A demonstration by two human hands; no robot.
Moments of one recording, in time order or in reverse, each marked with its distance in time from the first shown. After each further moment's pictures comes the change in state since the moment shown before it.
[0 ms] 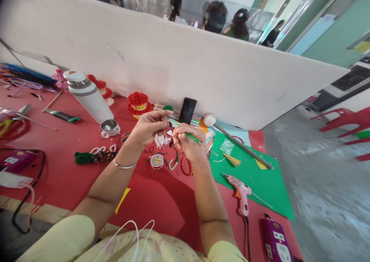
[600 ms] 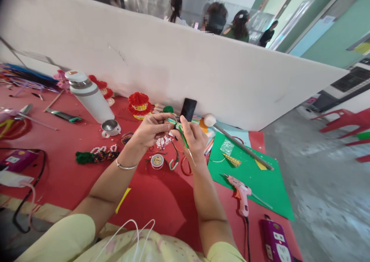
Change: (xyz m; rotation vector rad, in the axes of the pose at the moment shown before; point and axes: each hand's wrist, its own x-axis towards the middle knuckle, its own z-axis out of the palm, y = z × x) left_hand -0.001 -0.004 0.006 -0.041 -0.014 -0.072; right_hand -0.005 0.014 -0.025 -1.280 0.126 -0.608
